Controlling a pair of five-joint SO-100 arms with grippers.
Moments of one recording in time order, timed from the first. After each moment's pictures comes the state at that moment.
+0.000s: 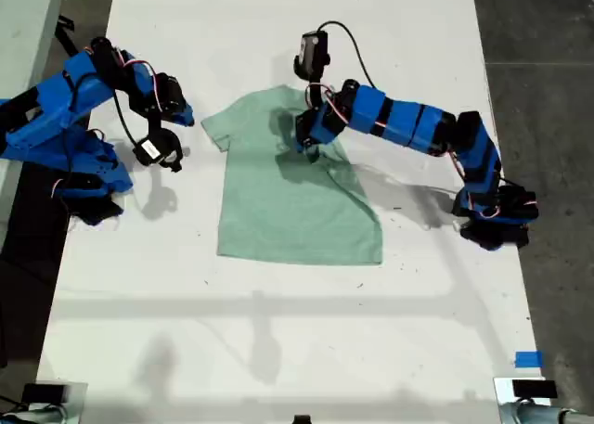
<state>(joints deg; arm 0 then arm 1) -37.8 124.3 112.7 84.4 26.5 18.1 54.1 46.9 67.7 -39.5</state>
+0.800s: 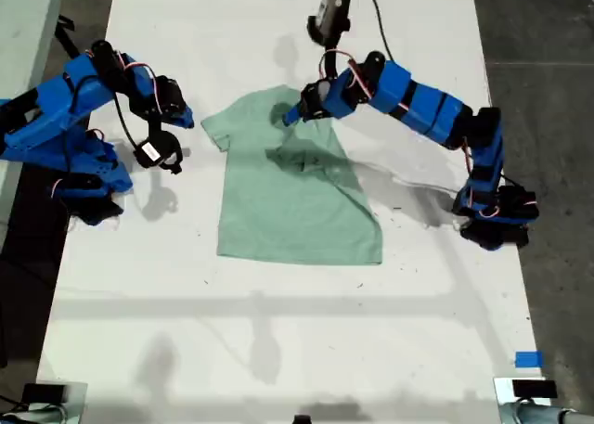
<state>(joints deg) -37.8 125.2 115.0 82.8 26.5 21.6 66.4 43.5 73.4 -42.6</state>
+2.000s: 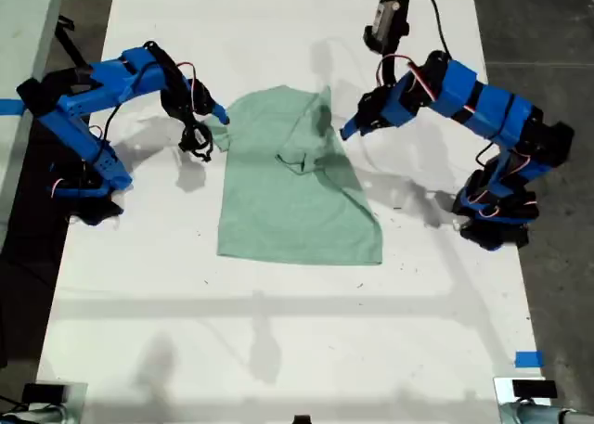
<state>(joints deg) -48.4 89.7 109.0 68.5 33.1 22.1 104.2 85.6 78.8 -41.0</state>
